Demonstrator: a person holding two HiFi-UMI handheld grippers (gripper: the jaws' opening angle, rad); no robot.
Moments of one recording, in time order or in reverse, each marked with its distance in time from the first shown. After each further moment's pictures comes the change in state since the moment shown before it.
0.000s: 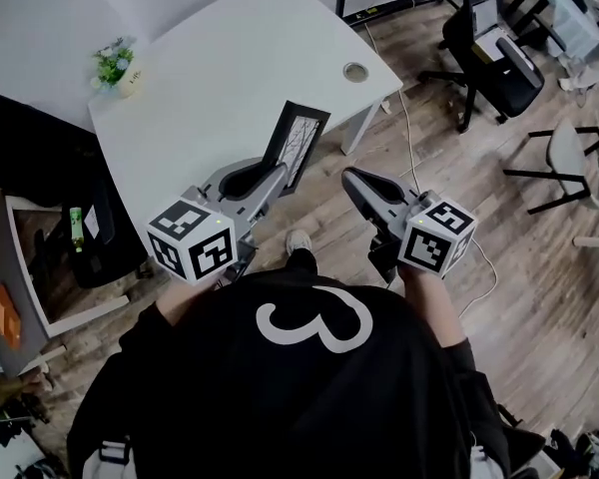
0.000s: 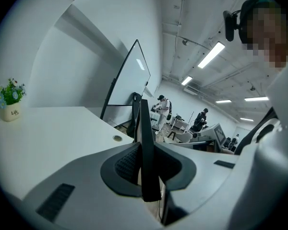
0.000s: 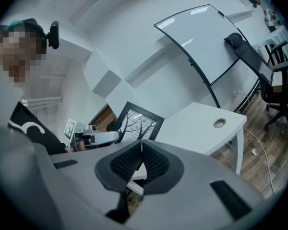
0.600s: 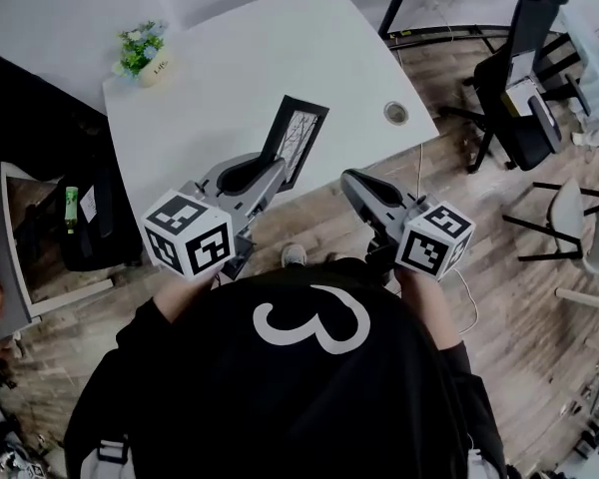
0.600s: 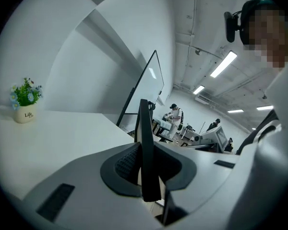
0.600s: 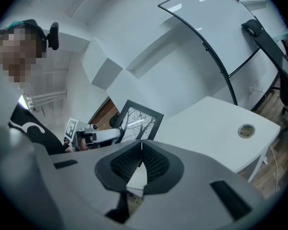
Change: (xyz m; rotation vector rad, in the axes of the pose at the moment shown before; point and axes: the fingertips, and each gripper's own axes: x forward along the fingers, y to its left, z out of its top) left arm -0.011 0.103 0.037 -0.085 -0.099 0.109; right arm 0.107 -0.016 0.028 -0.035 0.110 0.092
